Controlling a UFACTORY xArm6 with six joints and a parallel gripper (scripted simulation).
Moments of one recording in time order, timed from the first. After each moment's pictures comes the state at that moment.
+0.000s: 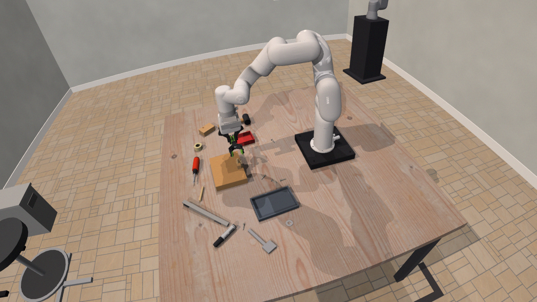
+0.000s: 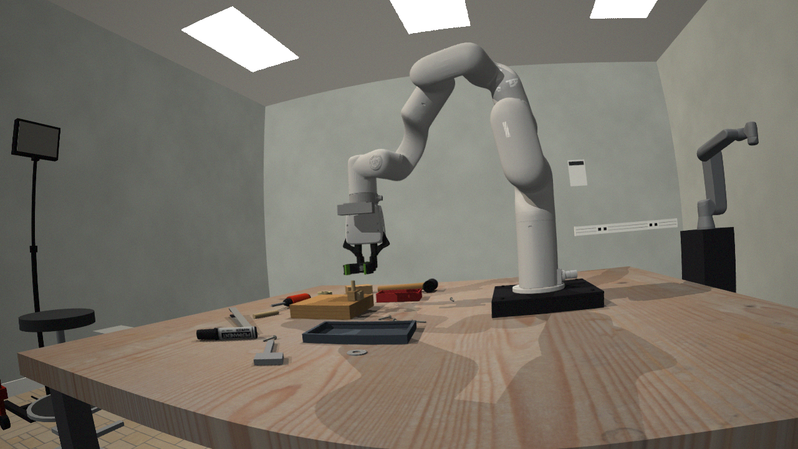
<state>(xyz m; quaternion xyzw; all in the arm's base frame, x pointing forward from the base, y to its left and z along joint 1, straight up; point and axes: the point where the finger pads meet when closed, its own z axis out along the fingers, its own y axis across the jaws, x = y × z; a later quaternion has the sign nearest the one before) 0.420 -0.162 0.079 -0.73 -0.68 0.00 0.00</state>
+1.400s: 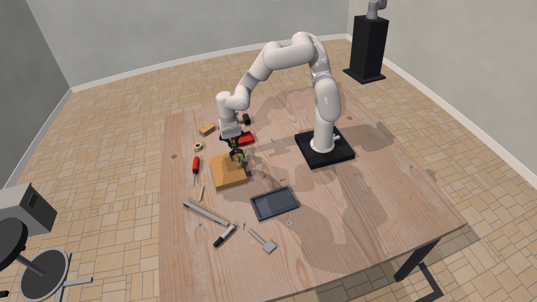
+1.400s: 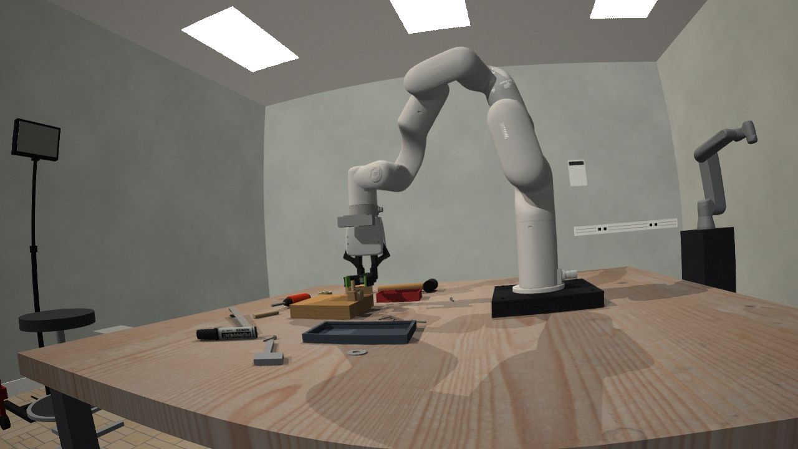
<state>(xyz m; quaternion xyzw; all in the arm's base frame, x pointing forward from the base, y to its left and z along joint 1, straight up) 0.421 -0.162 0.049 -0.73 -0.68 0.00 0.00</state>
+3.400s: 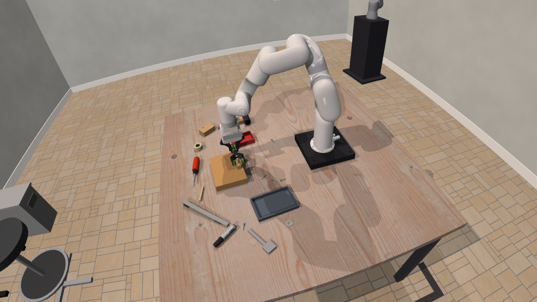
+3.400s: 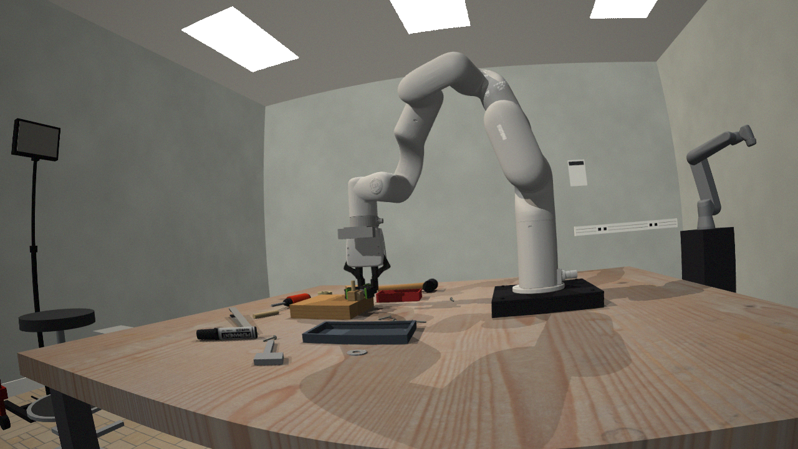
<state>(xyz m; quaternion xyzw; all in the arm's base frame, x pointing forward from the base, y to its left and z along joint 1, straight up) 0.422 -0.162 0.020 -0.73 -0.68 0.00 0.00</state>
